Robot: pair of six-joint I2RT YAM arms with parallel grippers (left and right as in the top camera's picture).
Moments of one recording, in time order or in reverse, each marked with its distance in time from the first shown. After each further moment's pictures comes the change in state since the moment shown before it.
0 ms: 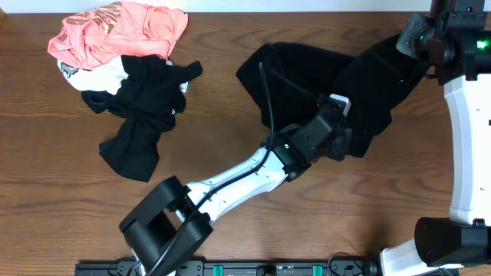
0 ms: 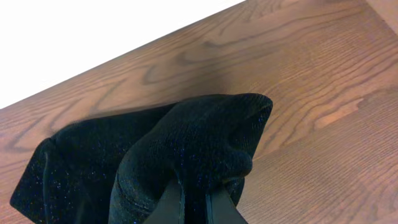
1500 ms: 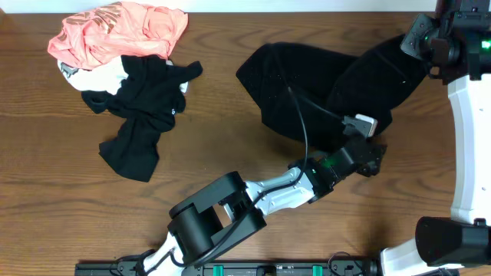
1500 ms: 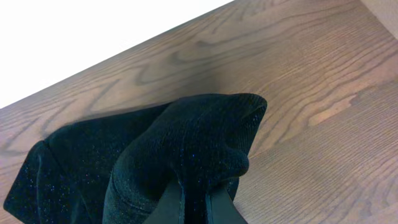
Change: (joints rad) left arm -0.140 0.233 0.000 0.410 -0.133 -0.026; right arm -0.021 0.000 0.000 -0.008 0.000 -0.001
